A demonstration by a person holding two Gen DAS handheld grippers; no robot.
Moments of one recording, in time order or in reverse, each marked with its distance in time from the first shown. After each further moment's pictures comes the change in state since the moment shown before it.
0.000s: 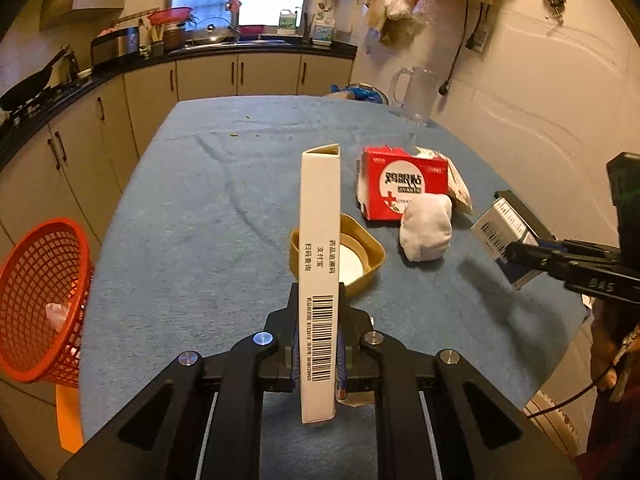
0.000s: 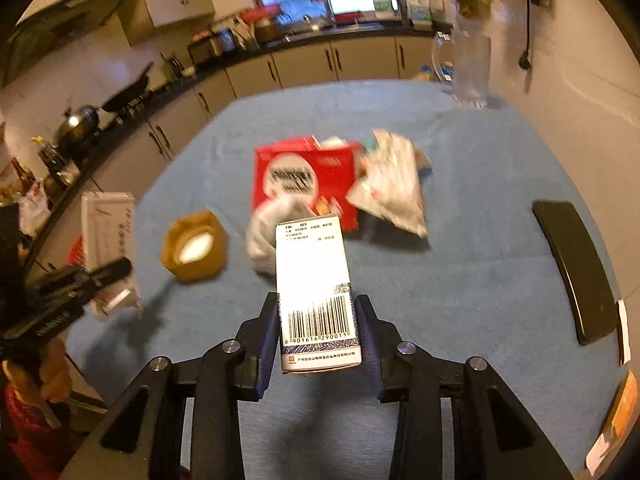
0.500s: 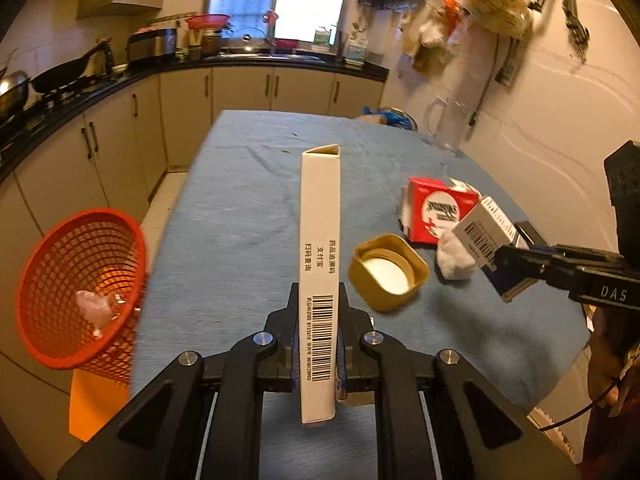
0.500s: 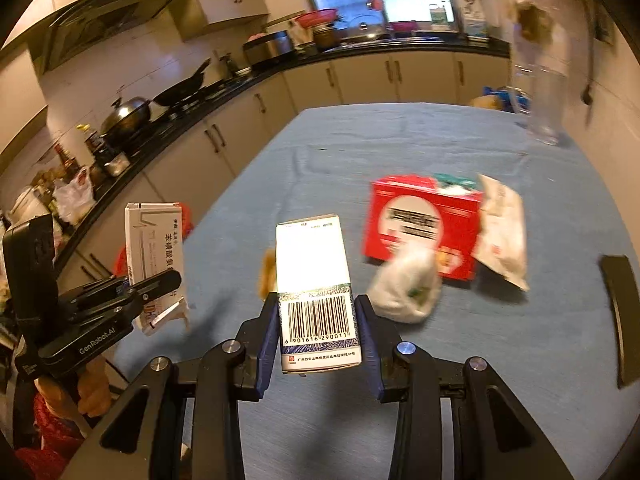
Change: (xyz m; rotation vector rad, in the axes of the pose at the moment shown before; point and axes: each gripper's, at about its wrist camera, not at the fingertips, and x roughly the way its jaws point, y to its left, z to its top) left arm -0.034 0.041 -0.003 -0.094 -0.070 0.067; right arm 0.015 0.077 0.029 -0.092 0.002 0.160
